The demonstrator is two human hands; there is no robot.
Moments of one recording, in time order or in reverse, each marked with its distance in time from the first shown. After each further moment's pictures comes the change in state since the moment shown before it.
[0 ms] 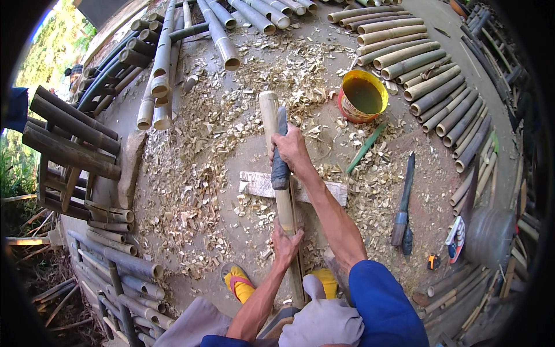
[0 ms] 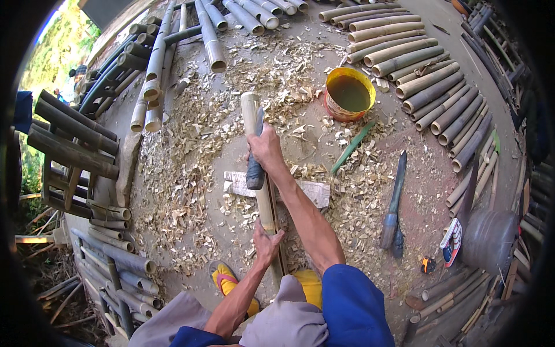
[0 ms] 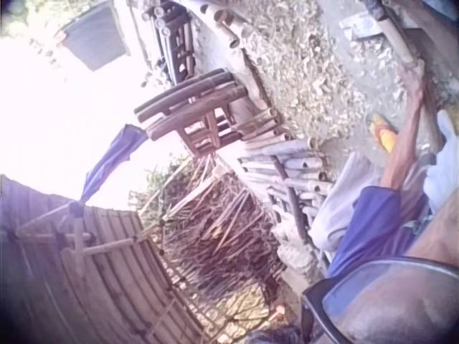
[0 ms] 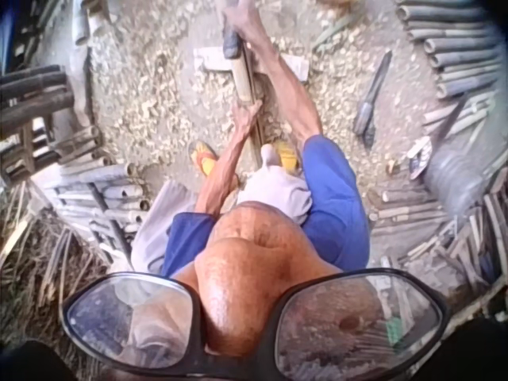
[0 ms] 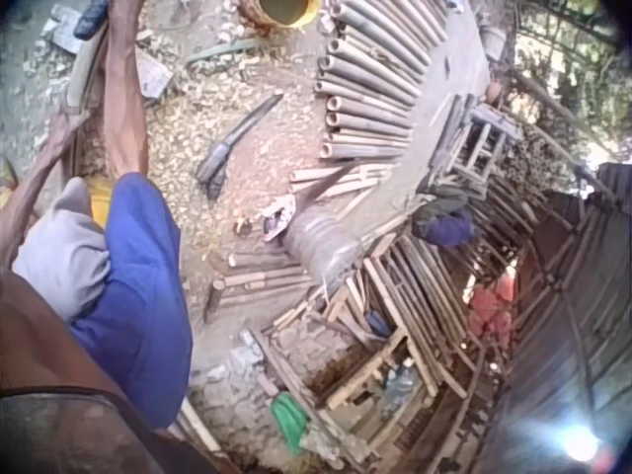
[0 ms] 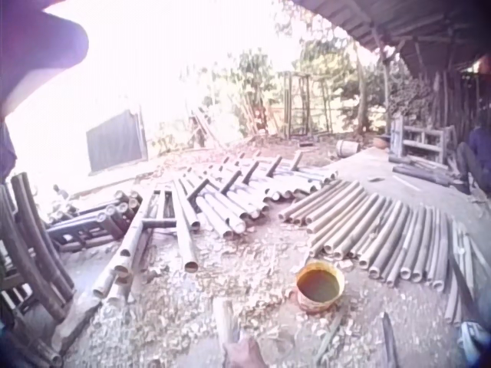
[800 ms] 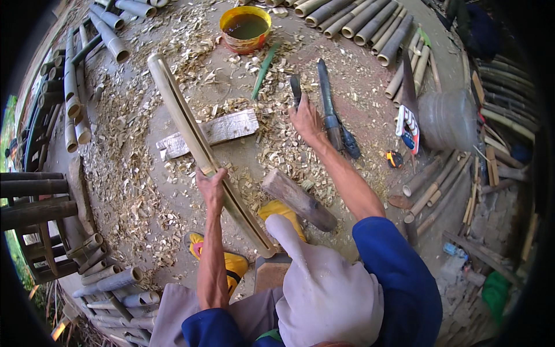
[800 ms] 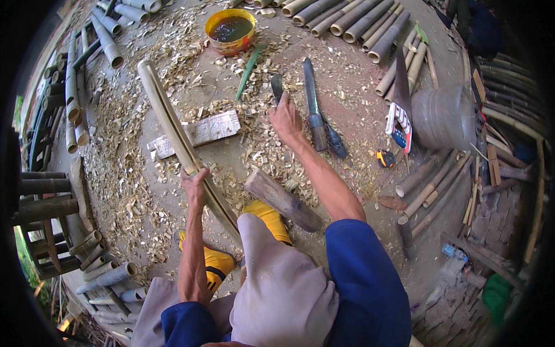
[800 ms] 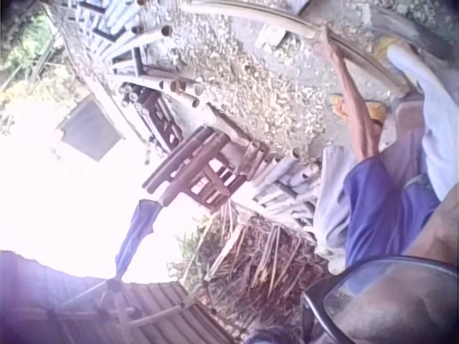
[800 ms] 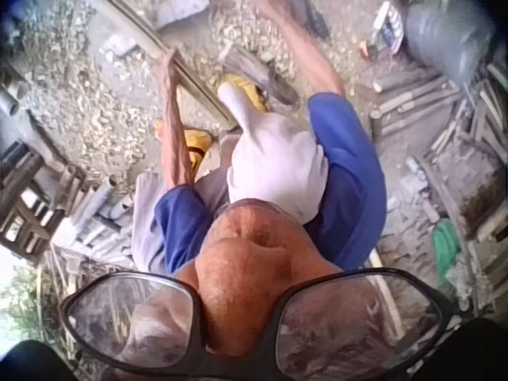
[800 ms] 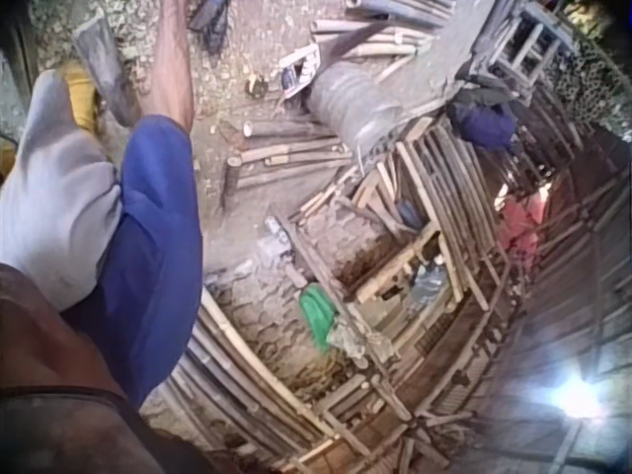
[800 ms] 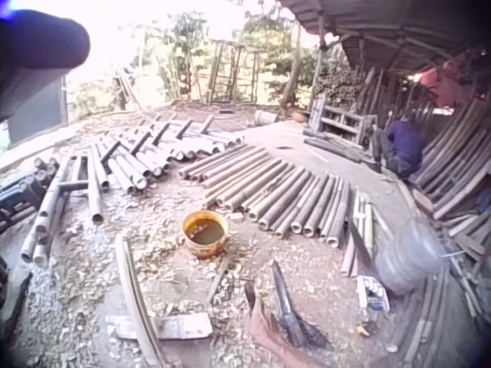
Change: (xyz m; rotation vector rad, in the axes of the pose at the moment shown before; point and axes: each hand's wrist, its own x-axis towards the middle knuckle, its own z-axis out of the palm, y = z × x) left_hand 0.004 0.011 -0.007 -0.238 -0.138 -0.046; right_hand -0.157 0.069 -0.235 -0.980 0.582 0.093
